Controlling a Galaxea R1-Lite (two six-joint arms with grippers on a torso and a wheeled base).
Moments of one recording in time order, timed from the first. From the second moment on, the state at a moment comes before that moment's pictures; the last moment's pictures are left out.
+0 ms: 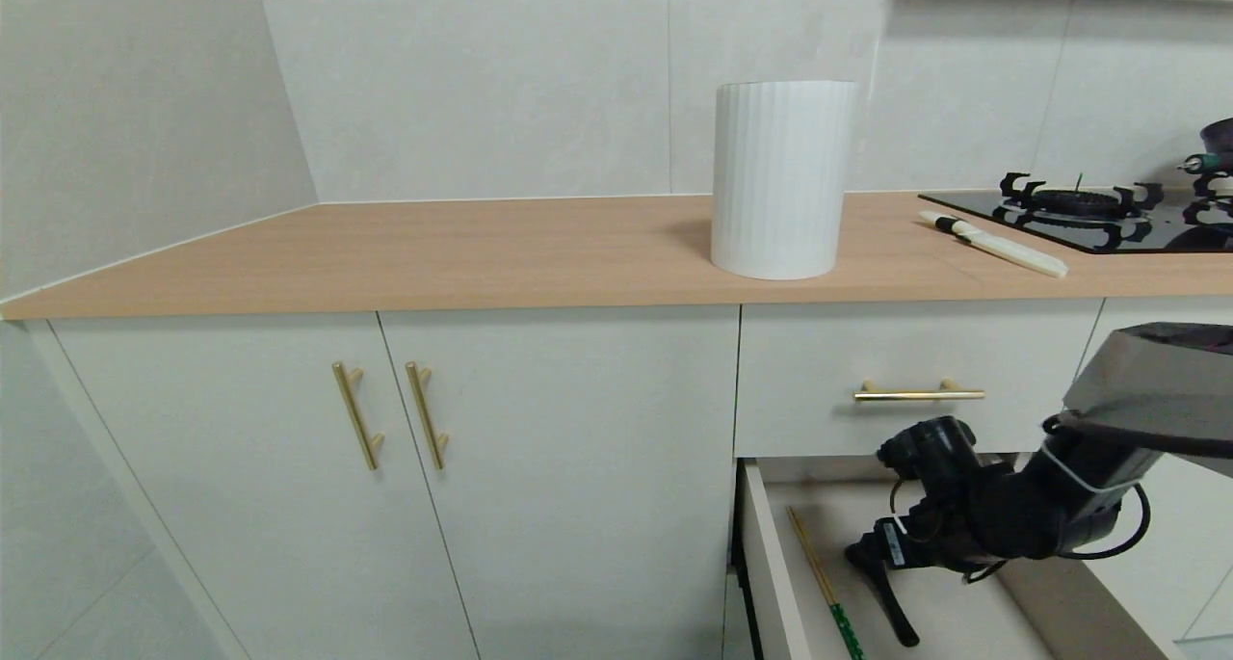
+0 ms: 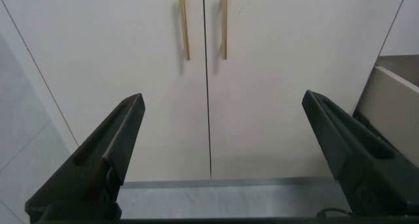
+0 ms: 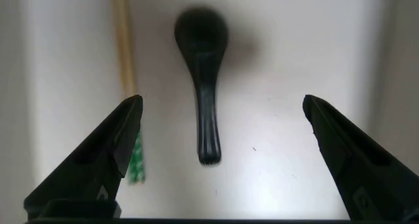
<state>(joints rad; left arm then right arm) 0.00 0.00 0.00 0.00 -0.02 0.01 0.24 2.23 -0.82 -0.38 -0.17 0.15</state>
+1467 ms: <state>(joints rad) 0.00 0.00 0.00 0.00 -0.02 0.01 0.39 1.71 -0.75 0.25 -0.07 0.01</state>
